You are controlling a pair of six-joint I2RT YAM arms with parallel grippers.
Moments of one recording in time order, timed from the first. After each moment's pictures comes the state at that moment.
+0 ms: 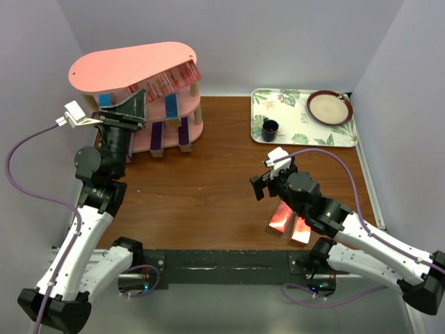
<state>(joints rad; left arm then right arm) -0.27 0.82 0.90 0.39 -0.18 -0.84 0.90 0.78 0.65 -0.17 0.38 -0.02</state>
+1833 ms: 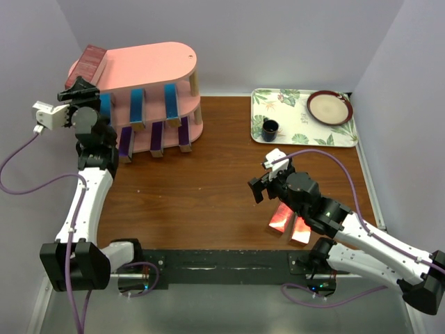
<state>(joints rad) 0.05 1.15 1.03 0.40 -0.71 -0.94 0.90 0.78 0.65 -0.19 0.32 -0.02</state>
